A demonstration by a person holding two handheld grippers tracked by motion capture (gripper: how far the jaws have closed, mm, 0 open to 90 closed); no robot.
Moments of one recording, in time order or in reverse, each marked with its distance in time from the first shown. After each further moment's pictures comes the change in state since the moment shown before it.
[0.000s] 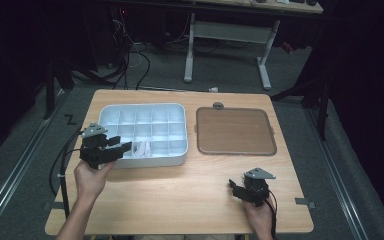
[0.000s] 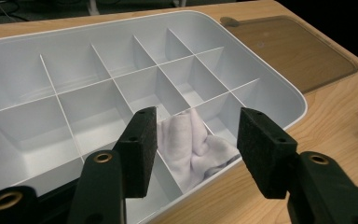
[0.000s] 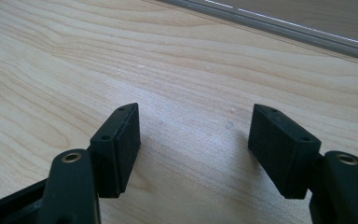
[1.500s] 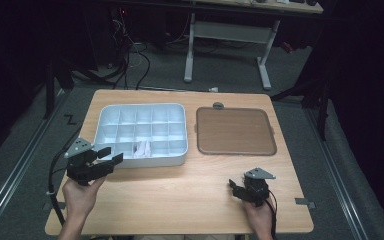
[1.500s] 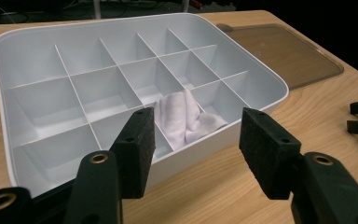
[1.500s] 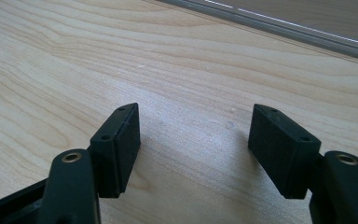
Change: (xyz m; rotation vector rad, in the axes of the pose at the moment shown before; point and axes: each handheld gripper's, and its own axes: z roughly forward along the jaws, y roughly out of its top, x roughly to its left) left arm 0.005 -0.015 -0.043 -0.055 -0.015 -0.012; right arm 0.000 0.000 0.000 0.000 0.000 0.002
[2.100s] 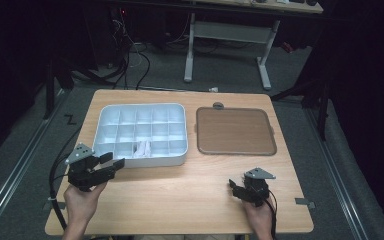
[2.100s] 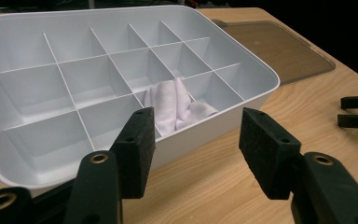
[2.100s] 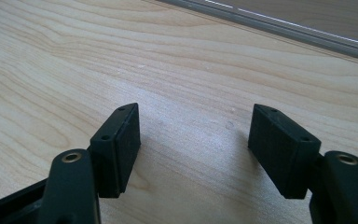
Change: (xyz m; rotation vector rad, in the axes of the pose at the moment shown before) left arm -0.001 -0.011 -0.007 0.006 -0.016 -0.033; right arm 0.000 0.000 0.000 0.000 0.000 -0.002
